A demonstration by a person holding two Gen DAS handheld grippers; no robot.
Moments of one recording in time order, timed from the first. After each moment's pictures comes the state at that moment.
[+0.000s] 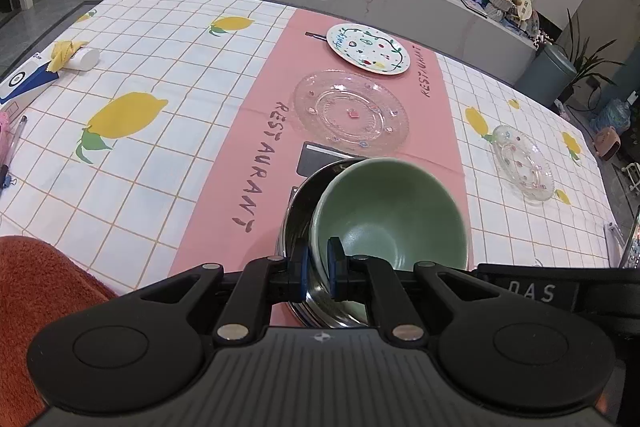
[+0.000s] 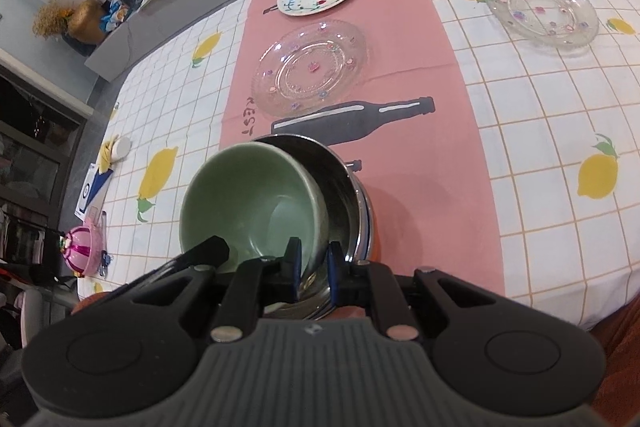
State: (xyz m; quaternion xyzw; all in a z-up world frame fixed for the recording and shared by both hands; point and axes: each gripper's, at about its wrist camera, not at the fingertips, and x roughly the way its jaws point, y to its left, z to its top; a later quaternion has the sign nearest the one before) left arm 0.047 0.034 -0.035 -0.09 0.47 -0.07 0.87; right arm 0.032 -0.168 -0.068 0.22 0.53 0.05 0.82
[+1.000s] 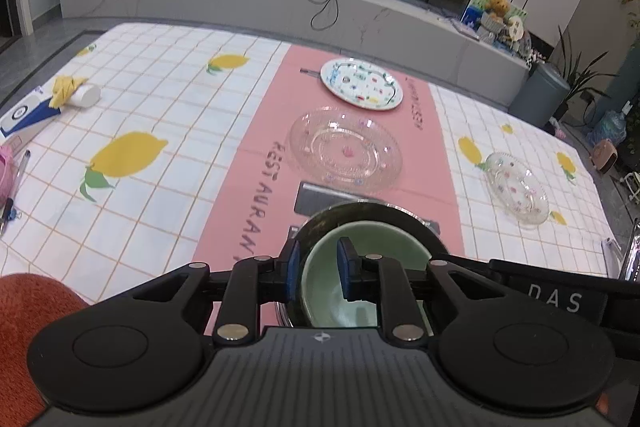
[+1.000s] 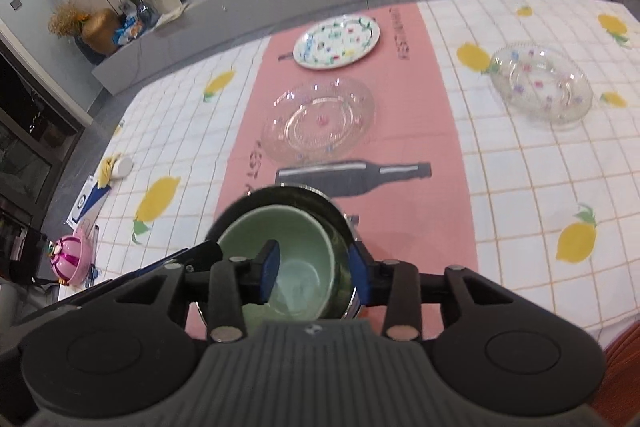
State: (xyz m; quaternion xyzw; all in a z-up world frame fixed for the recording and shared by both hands) left arm 0.046 0.034 -0.015 -0.09 0.42 -0.07 0.90; right arm 0.025 -0.166 -0.038 0.17 0.46 0.05 0.87
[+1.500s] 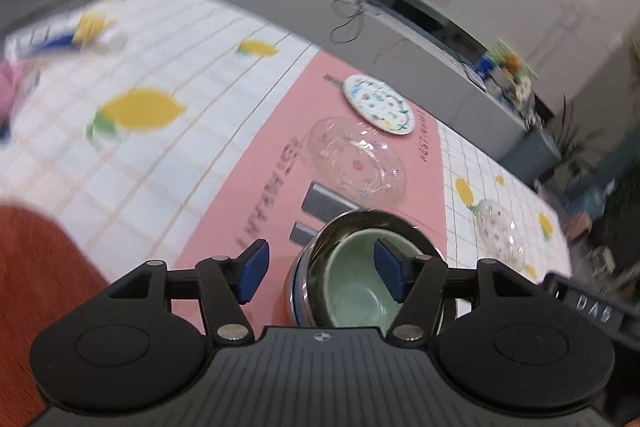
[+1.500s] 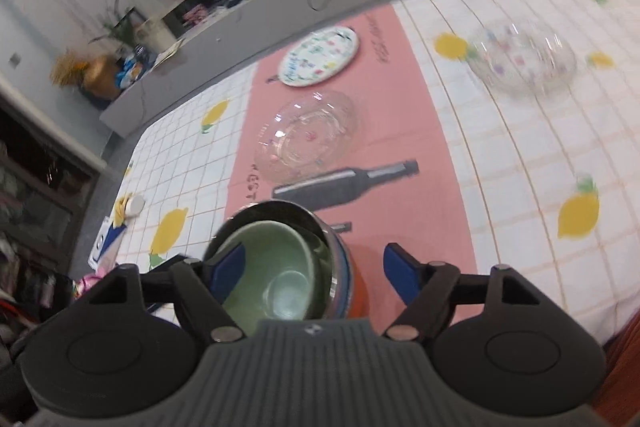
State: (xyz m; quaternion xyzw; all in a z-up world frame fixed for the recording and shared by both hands) left arm 0.040 0.079 -0.040 -0.23 0.42 -0.06 0.88; right arm 0.018 -0.204 -0.063 0.28 0.45 0.04 0.85
